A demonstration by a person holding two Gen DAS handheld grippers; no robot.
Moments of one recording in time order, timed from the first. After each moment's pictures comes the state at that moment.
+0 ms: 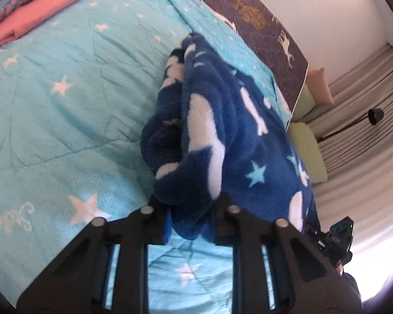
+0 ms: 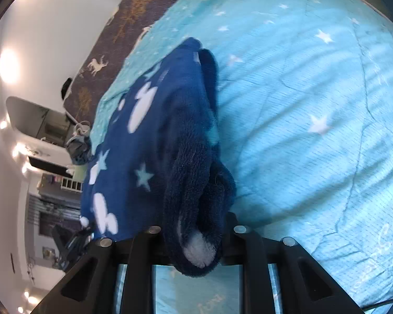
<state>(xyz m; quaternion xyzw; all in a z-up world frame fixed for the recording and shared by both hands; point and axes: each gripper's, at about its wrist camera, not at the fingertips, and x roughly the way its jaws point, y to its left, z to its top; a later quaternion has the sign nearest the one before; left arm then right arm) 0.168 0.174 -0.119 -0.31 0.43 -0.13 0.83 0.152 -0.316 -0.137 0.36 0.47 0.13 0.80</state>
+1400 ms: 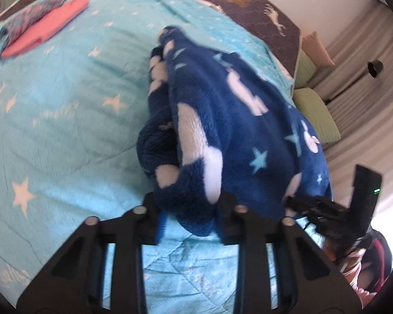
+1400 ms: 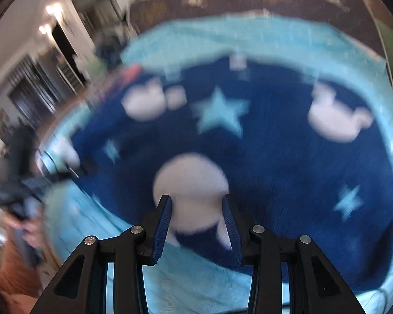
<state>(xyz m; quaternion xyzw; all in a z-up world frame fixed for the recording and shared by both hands) 0.063 0.146 -0.092 -0.21 0.45 -0.14 0.86 0.081 -0.128 -0.118 0.00 0.48 0.21 0.85</state>
